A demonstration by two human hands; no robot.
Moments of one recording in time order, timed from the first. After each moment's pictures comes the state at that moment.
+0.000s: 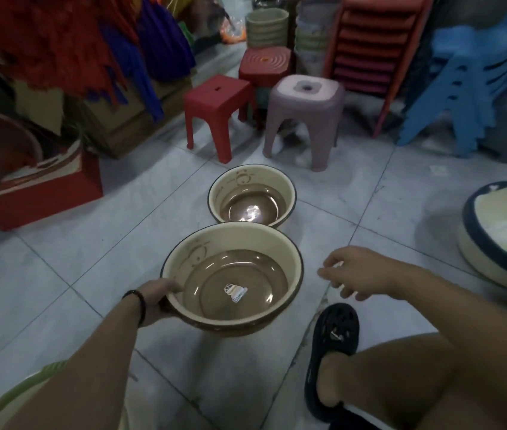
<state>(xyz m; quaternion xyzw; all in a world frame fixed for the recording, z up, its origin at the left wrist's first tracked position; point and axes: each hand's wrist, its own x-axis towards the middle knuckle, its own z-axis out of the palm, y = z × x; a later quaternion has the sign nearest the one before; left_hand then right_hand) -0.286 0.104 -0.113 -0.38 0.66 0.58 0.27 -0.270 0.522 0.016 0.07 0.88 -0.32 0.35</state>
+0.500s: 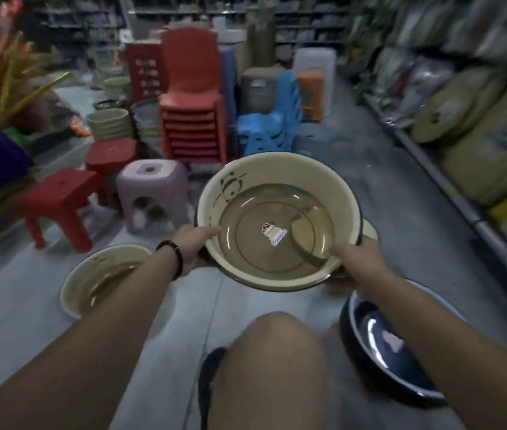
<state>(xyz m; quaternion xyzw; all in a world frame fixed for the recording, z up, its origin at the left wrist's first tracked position) -0.329 0.544 0.087 0.00 0.72 0.63 0.30 -0.126 0.799 0.099 0.44 0.64 -0.61 -0.15</state>
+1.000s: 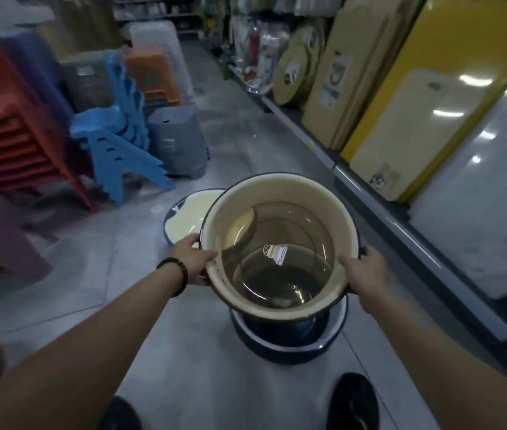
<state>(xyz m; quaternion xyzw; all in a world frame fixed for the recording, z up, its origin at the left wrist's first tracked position) -0.190 0.851 0.025 0.16 0.79 0.47 0.36 0.094 1.028 -0.004 0.60 0.55 -0.51 -0.27</state>
